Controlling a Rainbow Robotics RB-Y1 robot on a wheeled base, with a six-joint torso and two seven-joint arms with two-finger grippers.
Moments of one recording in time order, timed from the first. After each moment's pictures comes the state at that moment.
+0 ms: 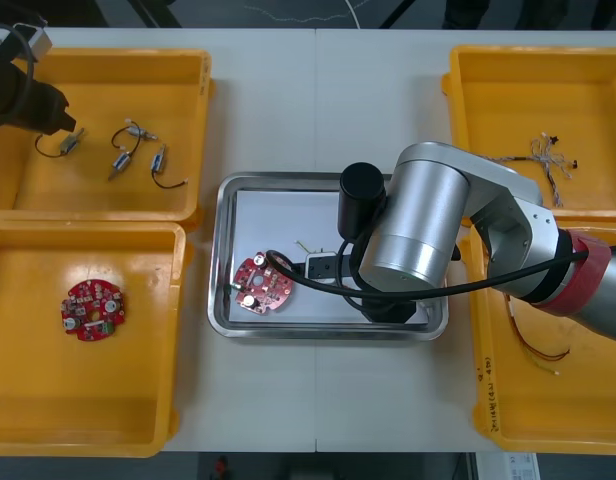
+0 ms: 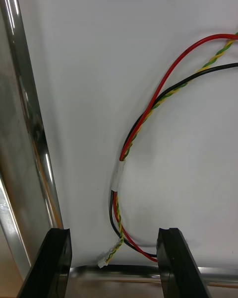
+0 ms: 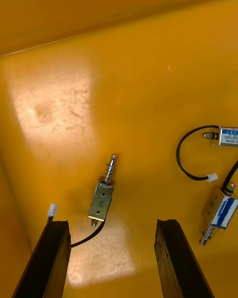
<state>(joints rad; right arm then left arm) -0.85 -0.59 0.91 -1.88 -0.69 1.70 1.88 -0.96 0.82 -0.15 -0.88 0.85 1.22 -1.89</state>
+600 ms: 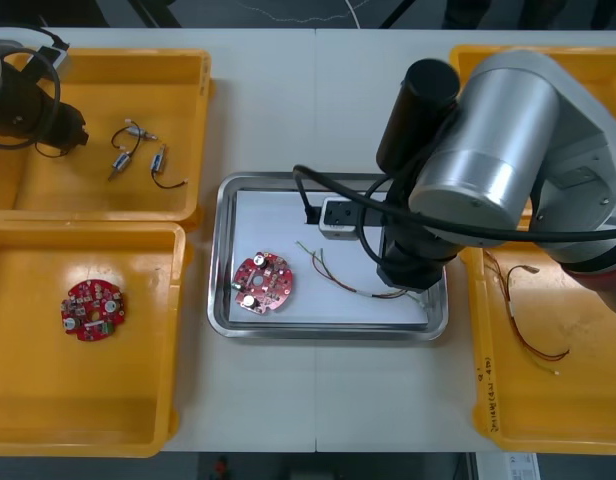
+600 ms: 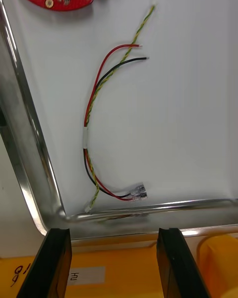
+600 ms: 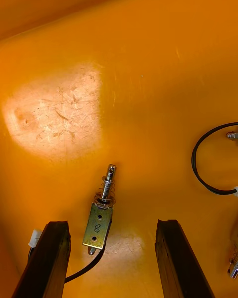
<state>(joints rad) -0.80 -0.58 0.59 -2.05 -0.75 1.91 1.88 -0.96 0.80 -0.26 -0.81 0.85 1.08 -1.91</state>
